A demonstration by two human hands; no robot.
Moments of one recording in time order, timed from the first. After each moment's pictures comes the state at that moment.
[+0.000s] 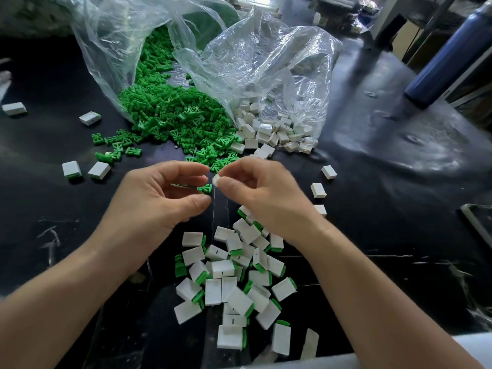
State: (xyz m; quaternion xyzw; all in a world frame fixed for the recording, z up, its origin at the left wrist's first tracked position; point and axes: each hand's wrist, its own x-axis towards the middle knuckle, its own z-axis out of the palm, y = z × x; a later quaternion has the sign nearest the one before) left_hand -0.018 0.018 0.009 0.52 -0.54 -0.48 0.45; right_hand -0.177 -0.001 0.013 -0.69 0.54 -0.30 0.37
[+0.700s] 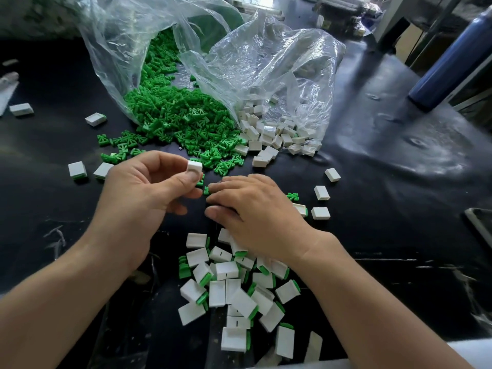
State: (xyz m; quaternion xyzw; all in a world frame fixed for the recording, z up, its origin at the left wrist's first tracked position) left_hand -0.017 0.013 0.013 0.51 -0.45 -0.49 0.54; right_hand -0.166 0.005 0.007 -0.86 0.48 -0.10 0.12
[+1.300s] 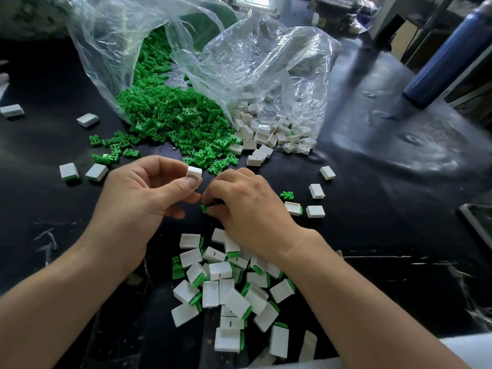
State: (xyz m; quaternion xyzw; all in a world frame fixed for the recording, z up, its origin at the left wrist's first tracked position) left_hand -0.019 0.013 0.009 0.51 -0.47 -0.50 0.52; right_hand -0.163 0.002 0.003 -0.85 0.50 -0.14 0.11
